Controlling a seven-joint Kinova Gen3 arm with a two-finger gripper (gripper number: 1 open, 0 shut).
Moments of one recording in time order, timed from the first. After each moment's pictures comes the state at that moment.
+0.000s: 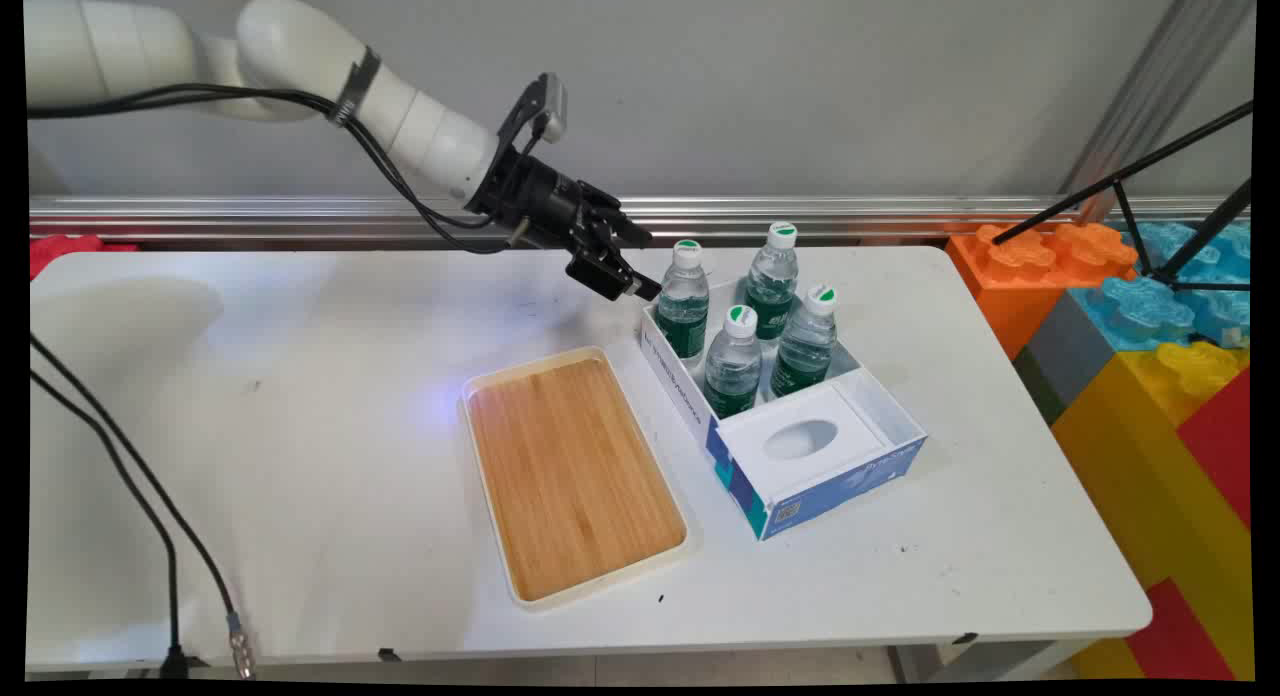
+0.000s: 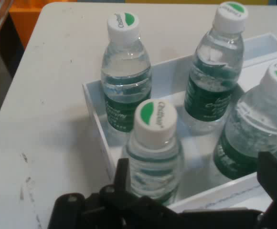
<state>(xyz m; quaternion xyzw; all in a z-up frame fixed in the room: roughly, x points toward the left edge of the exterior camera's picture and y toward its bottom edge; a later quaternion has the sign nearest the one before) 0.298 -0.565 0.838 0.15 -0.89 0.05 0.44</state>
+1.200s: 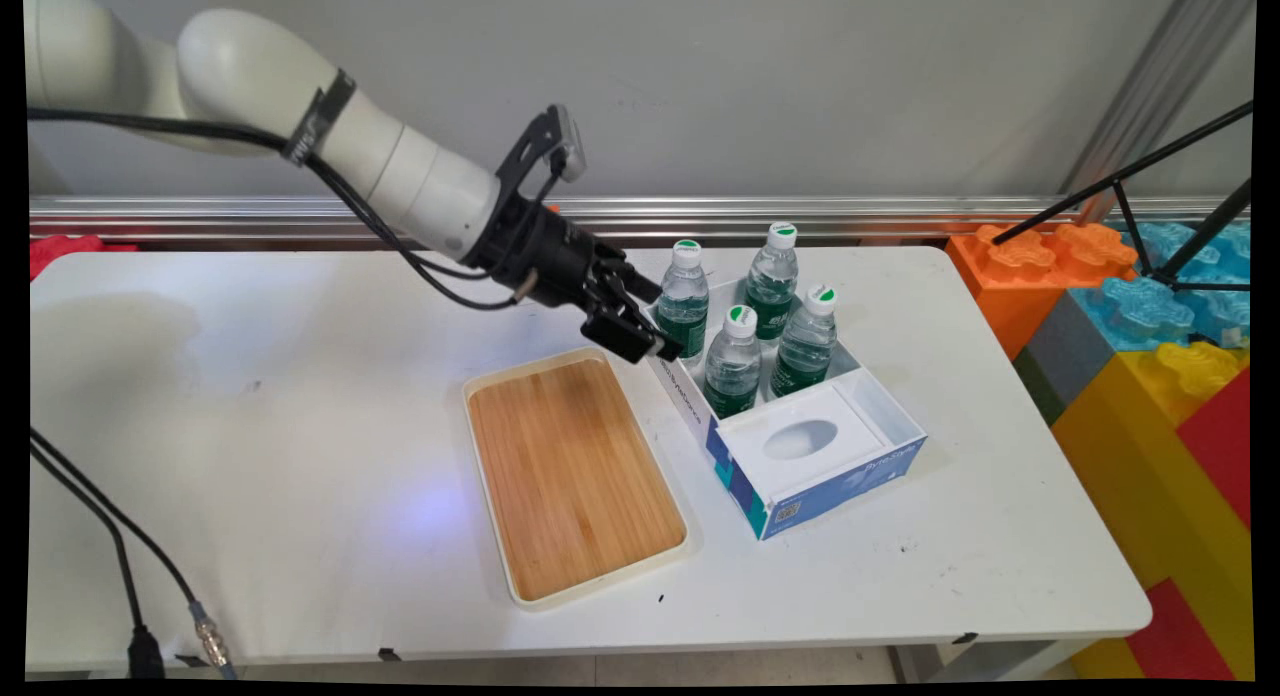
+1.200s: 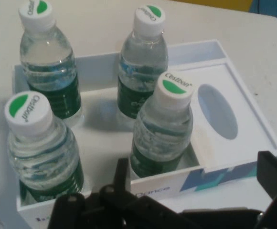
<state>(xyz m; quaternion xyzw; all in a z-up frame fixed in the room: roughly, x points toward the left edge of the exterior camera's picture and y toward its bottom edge) 0.249 -0.473 0.855 0.21 -0.88 0.03 0.42</state>
